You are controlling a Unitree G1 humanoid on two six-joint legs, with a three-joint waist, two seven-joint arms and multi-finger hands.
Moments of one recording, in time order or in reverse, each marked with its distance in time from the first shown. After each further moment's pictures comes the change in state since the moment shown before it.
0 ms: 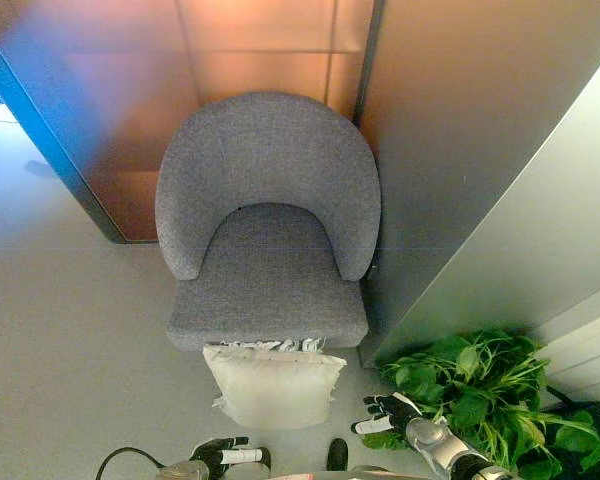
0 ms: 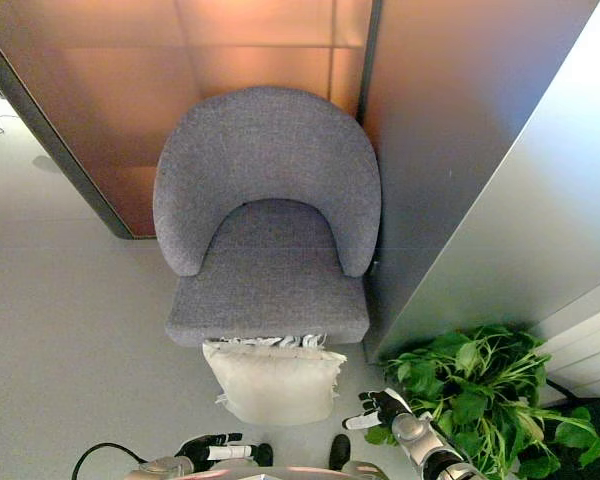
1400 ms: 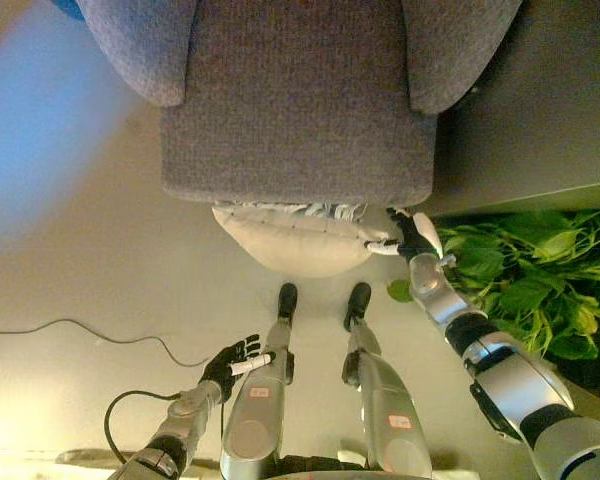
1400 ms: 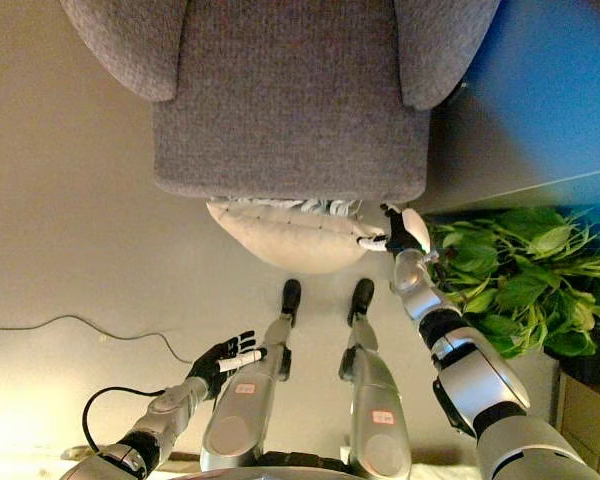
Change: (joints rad) left arm -0.187 0.030 -0.123 -0.073 -0.316 -0.307 0.017; right arm -0.644 -0.156 0.042 -0.136 0.034 0.015 -0.395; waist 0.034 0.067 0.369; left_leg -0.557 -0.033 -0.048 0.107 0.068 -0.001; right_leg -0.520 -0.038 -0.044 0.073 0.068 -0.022
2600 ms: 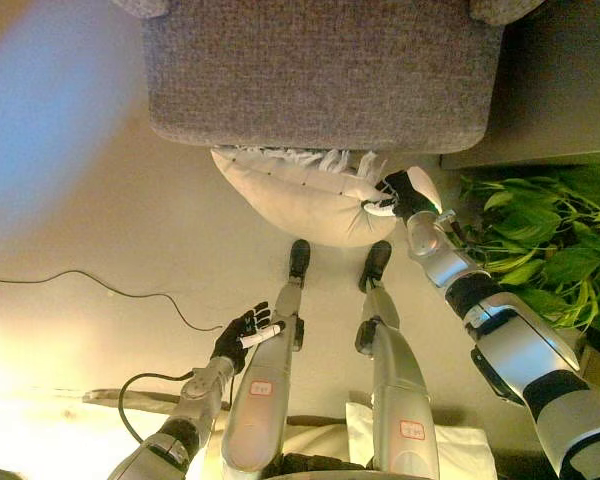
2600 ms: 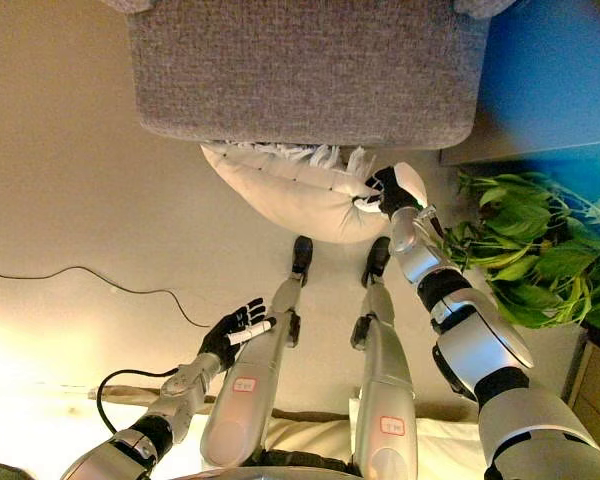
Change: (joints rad) left arm -0.040 -0.029 -0.051 -0.036 -0.102 -0.081 0.047; right arm -0.142 -0.020 0.110 0.024 0.003 0.019 0.050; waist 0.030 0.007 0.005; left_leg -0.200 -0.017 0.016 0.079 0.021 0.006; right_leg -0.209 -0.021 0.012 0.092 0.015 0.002
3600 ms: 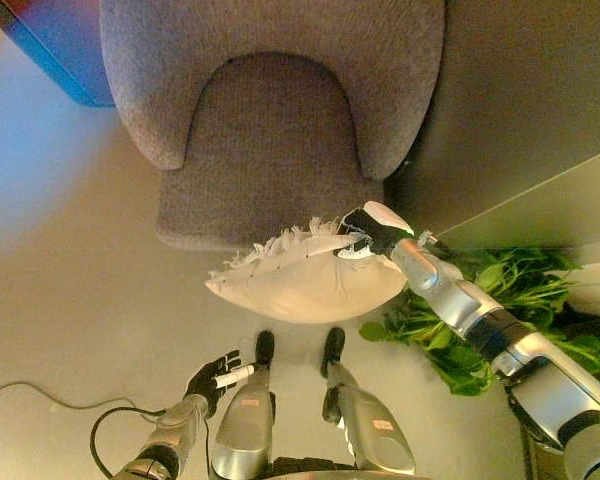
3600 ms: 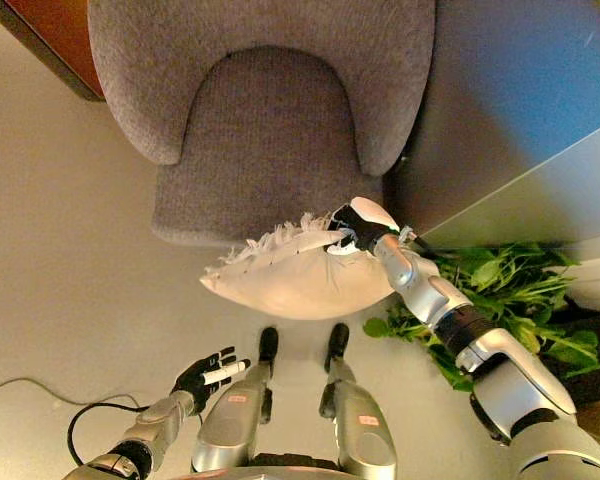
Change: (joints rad) left arm 0.114 0.038 0.254 0.044 0.233 0.212 0.002; right arm 0.226 -0.200 0.045 -0.610 -0.177 0.055 0.342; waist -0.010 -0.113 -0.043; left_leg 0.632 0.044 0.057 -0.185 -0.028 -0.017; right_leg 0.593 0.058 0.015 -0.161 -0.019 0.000
